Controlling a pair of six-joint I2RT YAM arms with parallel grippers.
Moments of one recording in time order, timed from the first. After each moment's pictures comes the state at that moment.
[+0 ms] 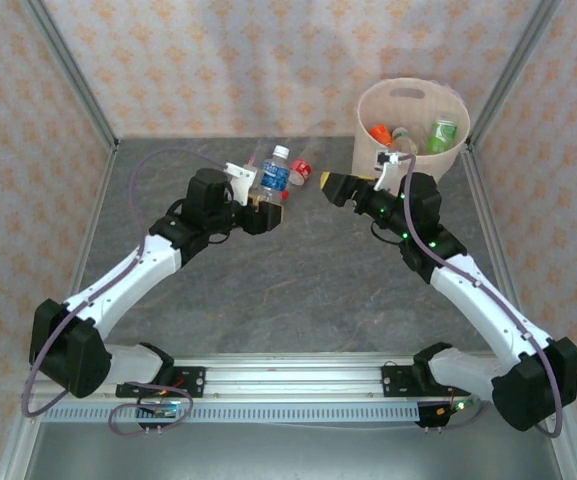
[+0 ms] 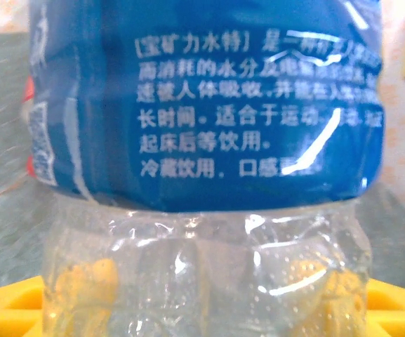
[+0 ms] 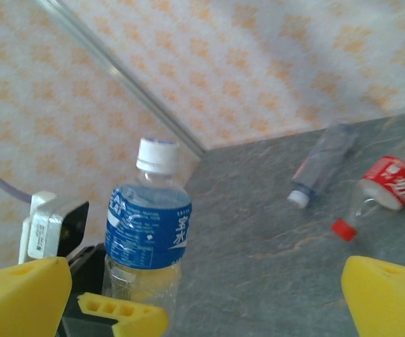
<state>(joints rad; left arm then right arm) -0.44 1.30 1.04 -0.21 0.37 -0.27 0.43 1.12 0.94 0.07 -0.36 0.65</state>
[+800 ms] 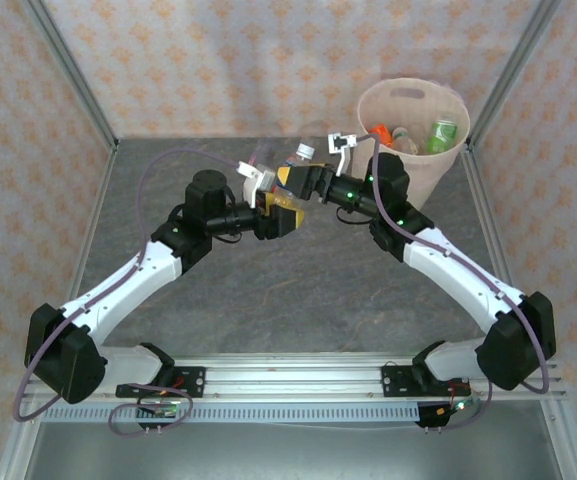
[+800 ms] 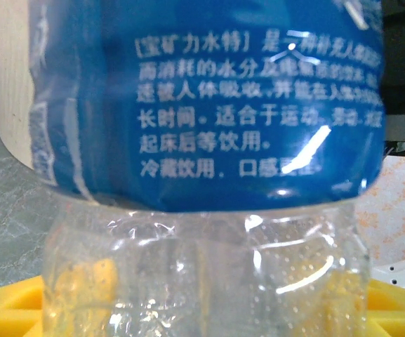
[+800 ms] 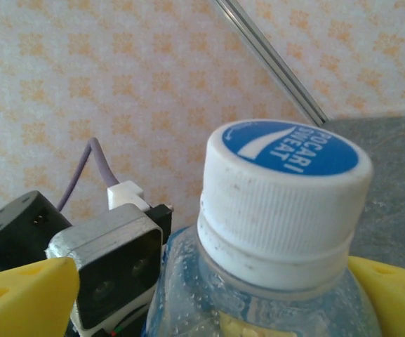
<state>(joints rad) -0.50 1.28 1.02 -0.01 0.63 -0.38 0.56 1.33 1.12 0.20 -0.57 0.72</state>
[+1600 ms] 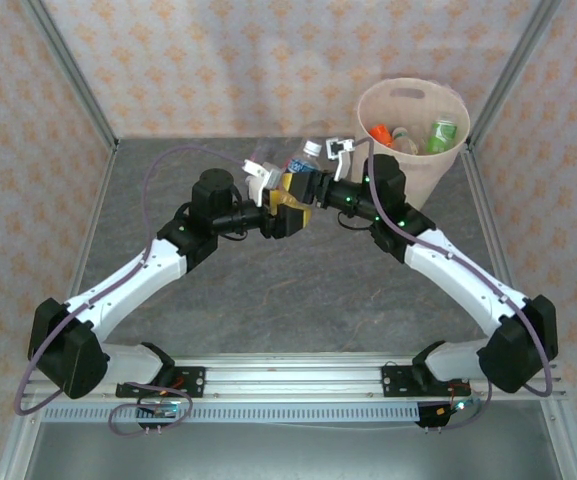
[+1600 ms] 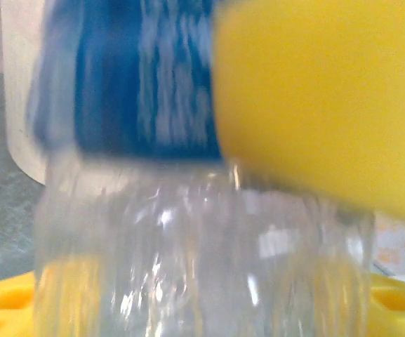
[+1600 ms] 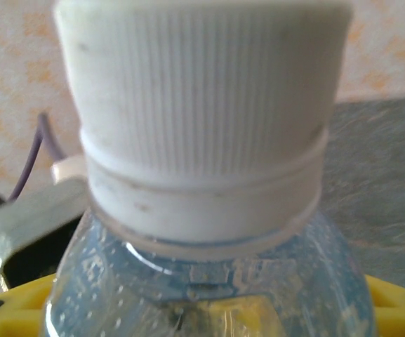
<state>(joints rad) -0.53 1.31 1.05 0.00 0.56 -0.35 0.57 1.30 1.13 0.07 -0.46 0.65</state>
